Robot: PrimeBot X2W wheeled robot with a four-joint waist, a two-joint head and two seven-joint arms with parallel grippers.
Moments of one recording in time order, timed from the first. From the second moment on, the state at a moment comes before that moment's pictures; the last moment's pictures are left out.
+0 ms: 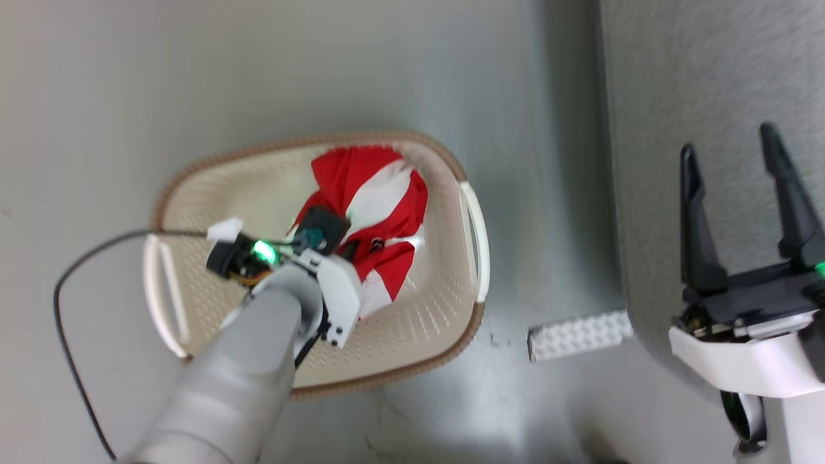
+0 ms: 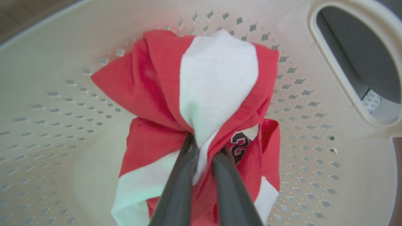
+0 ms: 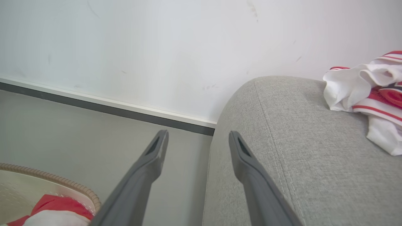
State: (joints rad) left arm -0.97 0.05 -0.67 1.22 -0.19 -0.12 -0.22; right arm -0.35 -0.05 0.05 -0.15 0.00 0.13 -0.26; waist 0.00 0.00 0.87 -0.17
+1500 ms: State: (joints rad) left arm -0.10 0.22 -0.34 0.36 -0.35 0.11 -0.26; right arm 0.12 -0.07 -0.01 0.15 0.04 0.13 -0.26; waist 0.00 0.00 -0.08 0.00
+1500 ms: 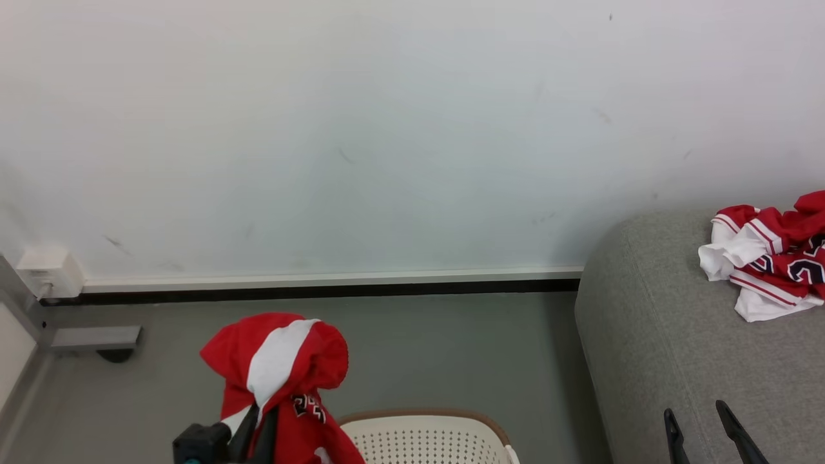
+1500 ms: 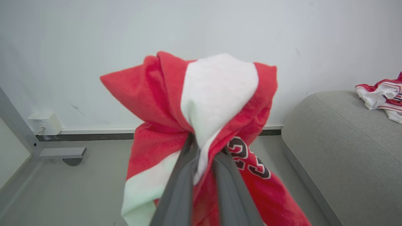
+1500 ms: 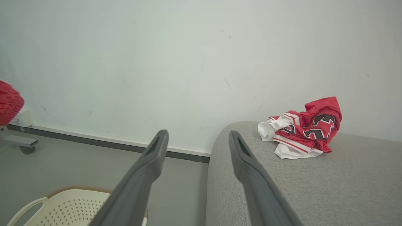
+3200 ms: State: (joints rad) left arm -0.25 0.21 -0.73 0.02 -0.28 -0.11 -0.05; right arm -0.06 -0.34 0.48 0.04 0.19 0.13 -0.19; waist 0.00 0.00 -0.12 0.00
